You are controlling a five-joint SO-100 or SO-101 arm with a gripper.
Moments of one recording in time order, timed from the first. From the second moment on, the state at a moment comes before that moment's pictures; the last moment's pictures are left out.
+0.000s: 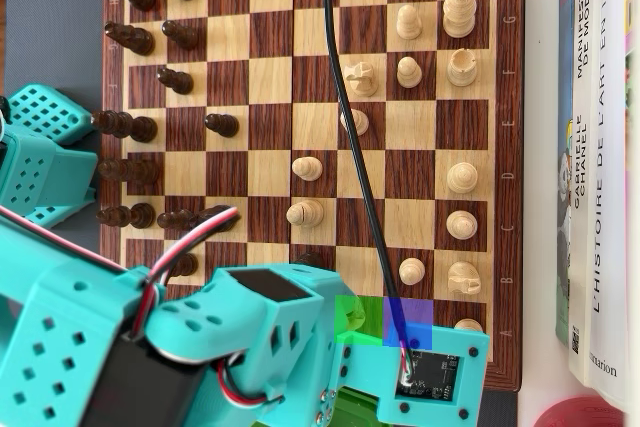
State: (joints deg) arm 21.4 71.4 79.1 65.1 77.3
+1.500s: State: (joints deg) arm 13.5 123.9 112.9 51.4 77.3
